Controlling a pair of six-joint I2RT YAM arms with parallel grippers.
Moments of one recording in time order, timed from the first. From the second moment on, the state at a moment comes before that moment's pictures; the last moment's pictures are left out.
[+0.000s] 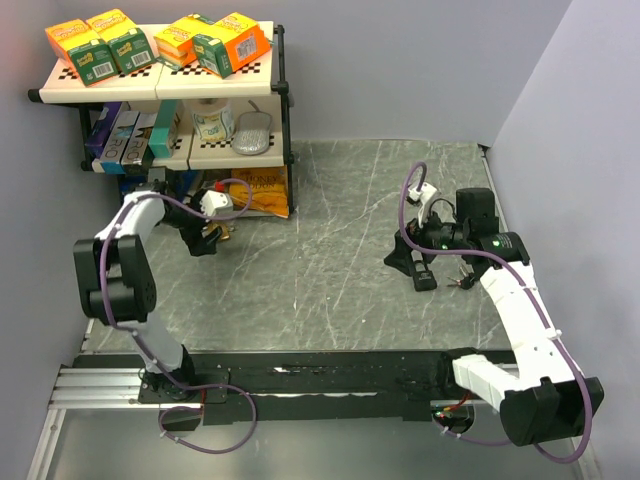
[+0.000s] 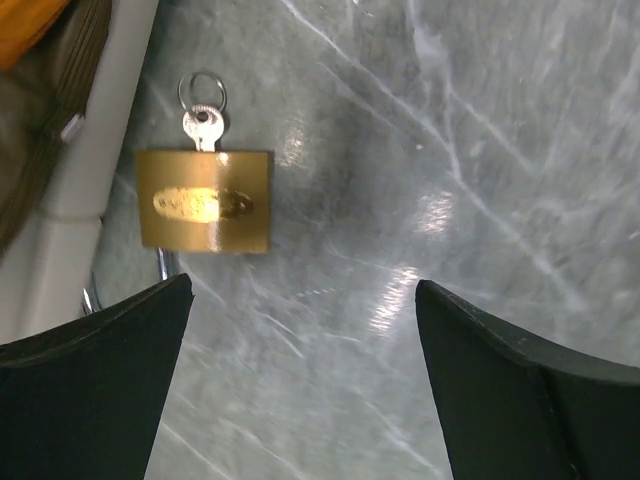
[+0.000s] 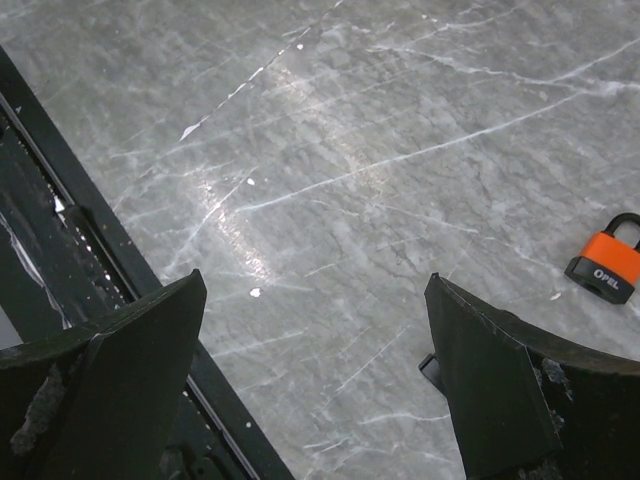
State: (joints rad) left arm 0.11 1.71 1.26 -0.82 0.57 1.14; right arm 0.12 1.03 1.05 -0.78 -0.69 -0.38
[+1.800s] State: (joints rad) left arm -0.02 1.73 1.08 -0.70 0.57 1.35; right arm 0.12 1.05 1.05 -0.86 -0.73 -0.38
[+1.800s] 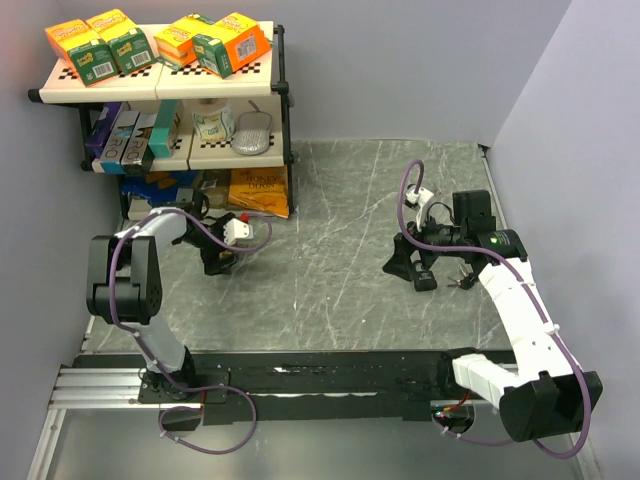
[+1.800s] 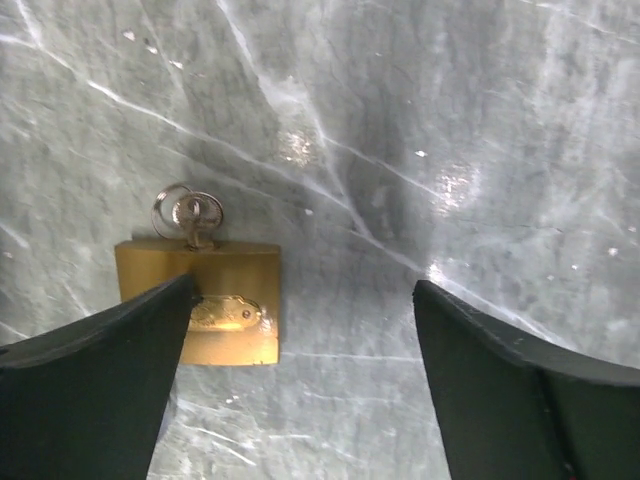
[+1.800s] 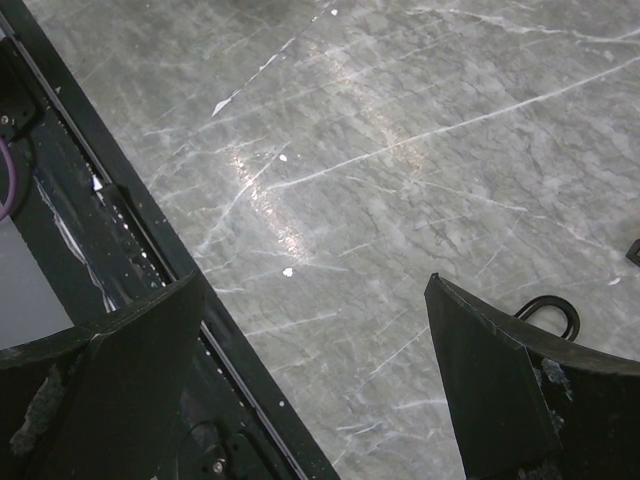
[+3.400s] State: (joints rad) left arm -0.02 1.87 1.22 -0.81 0.45 1.41; right arm 0.12 1.11 1.04 -0.87 -0.77 -0.32
